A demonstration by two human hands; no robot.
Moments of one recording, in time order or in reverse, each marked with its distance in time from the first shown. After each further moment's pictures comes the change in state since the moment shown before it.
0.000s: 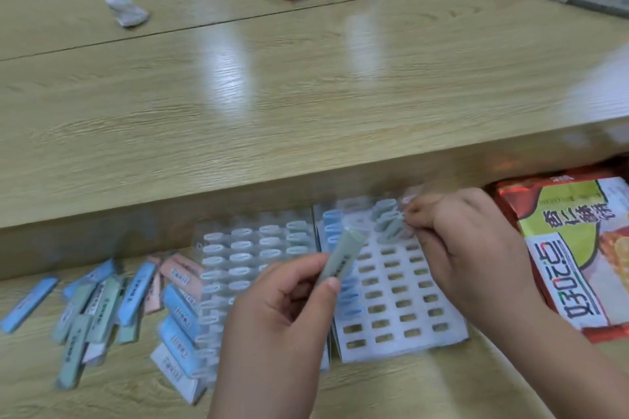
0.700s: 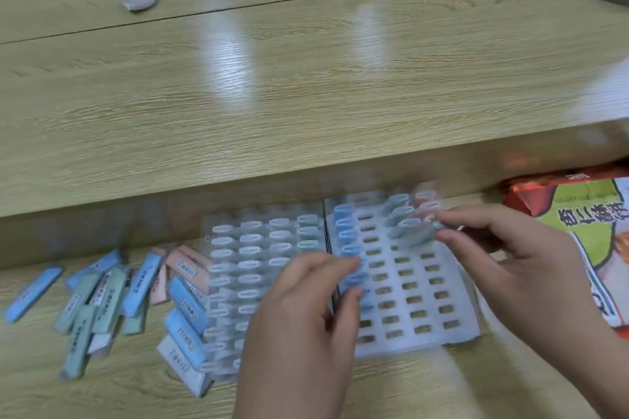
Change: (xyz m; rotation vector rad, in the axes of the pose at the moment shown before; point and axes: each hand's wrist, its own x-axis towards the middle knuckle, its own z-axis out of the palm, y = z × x) left_hand -0.004 -0.010 -0.002 0.539 -0.059 0.274; right_hand -0.002 -0.016 -0.028 0.360 -0.012 0.242
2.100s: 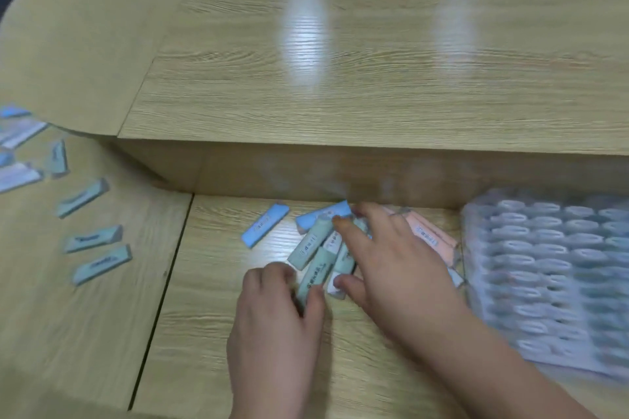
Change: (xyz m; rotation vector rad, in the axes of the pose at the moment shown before) left_hand -0.061 -0.210 -0.178 0.318 0.226 -0.563; right_hand -0.010 -0.202 0.301 -0.527 -0.710 -0.126
